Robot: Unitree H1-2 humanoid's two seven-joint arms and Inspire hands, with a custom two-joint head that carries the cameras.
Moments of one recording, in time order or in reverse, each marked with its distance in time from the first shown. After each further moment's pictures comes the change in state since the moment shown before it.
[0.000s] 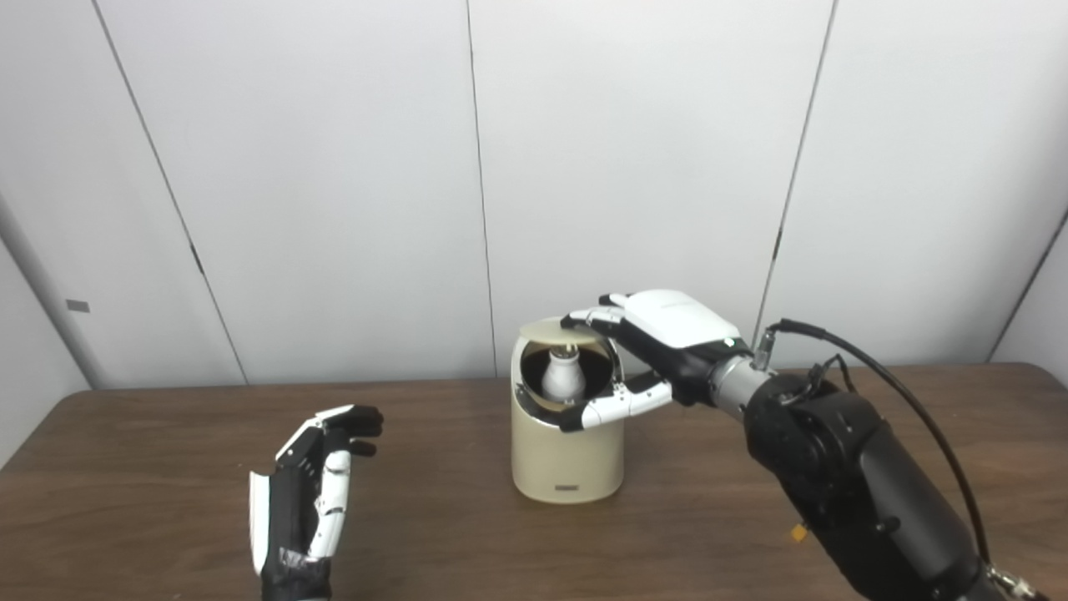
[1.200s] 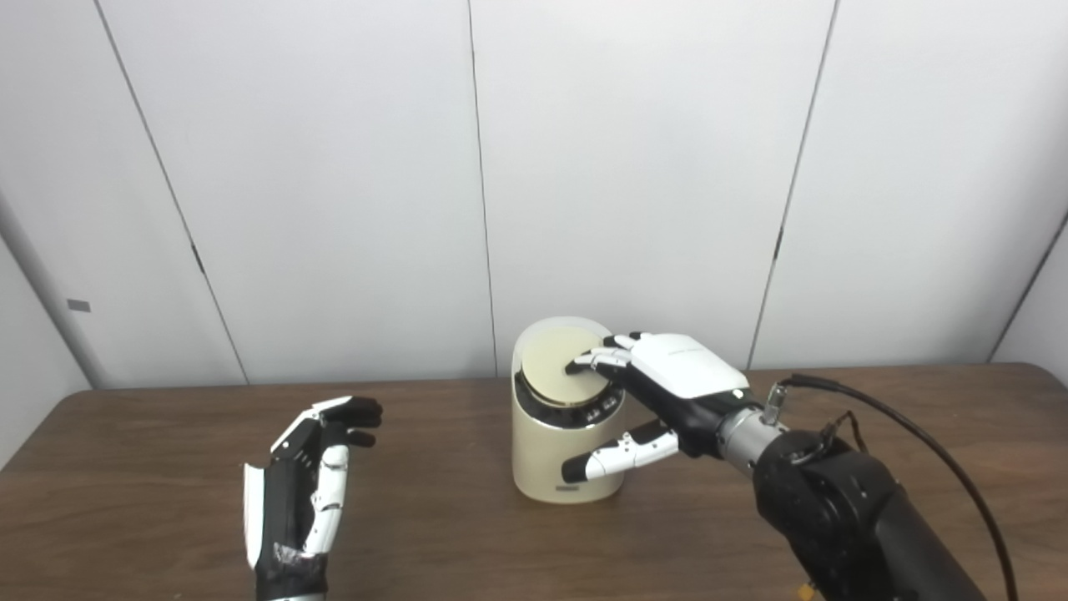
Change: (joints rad) left arm 0.005 -0.019 0.039 -0.050 0.000 0.000 -0.062; right arm 0.118 0.011 0.025 -0.122 -0.055 0.024 0.013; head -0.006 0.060
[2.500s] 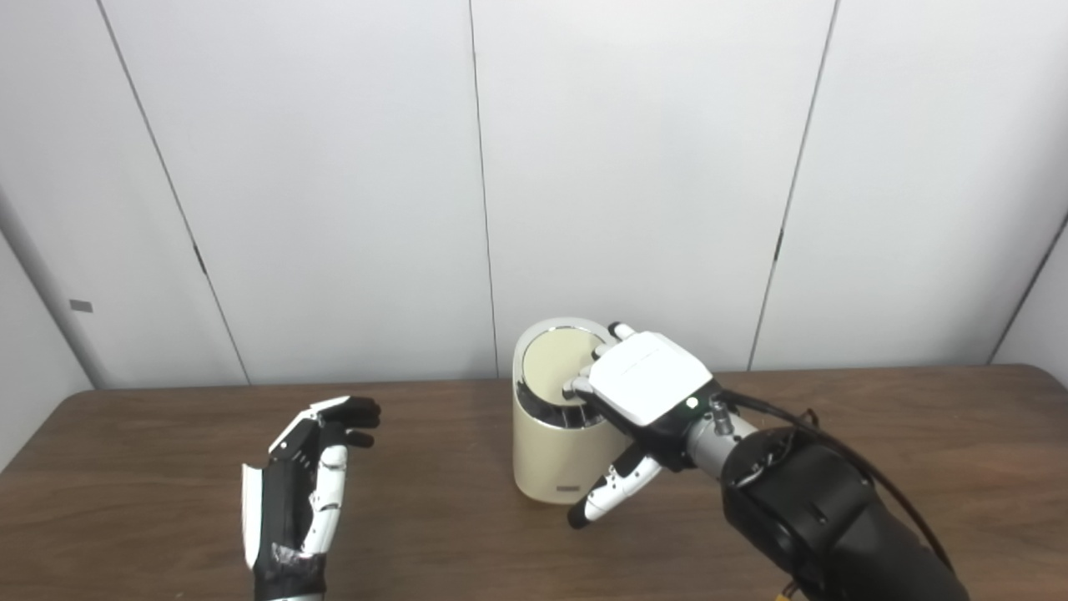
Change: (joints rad) left arm 0.001 -0.014 0.026 0.000 0.000 0.000 -0.026; right arm 0.012 0.028 0.016 -0.056 -0.306 -0.194 0.112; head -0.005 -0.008
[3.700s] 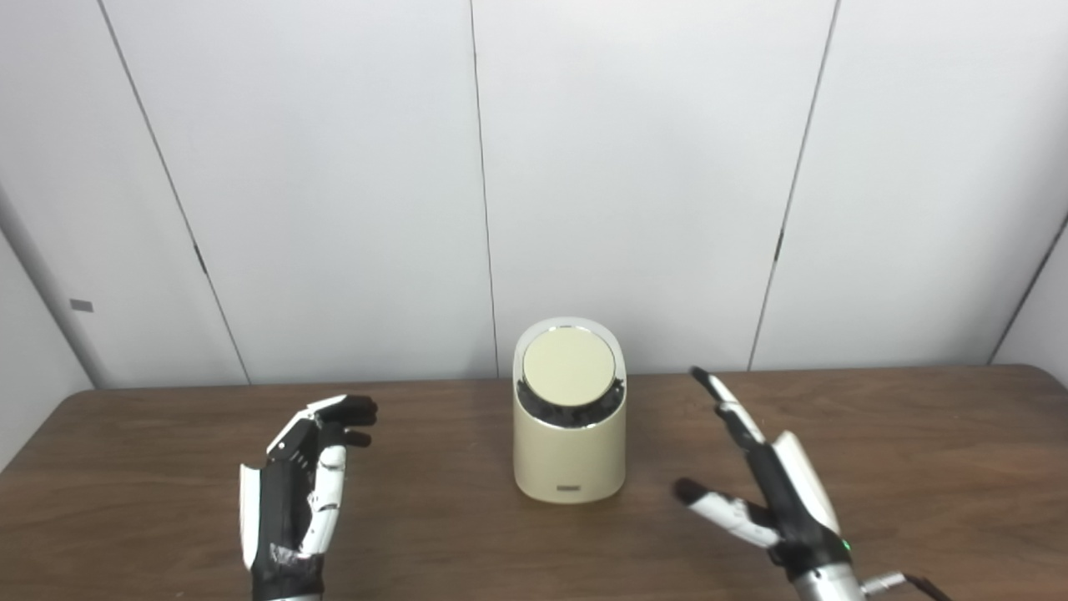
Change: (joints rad) left arm 0.001 -0.001 0.009 0.000 -0.007 0.000 -0.002; right arm 0.431 0.176 -0.403 0.402 0.908 -0.454 -0.830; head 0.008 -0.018
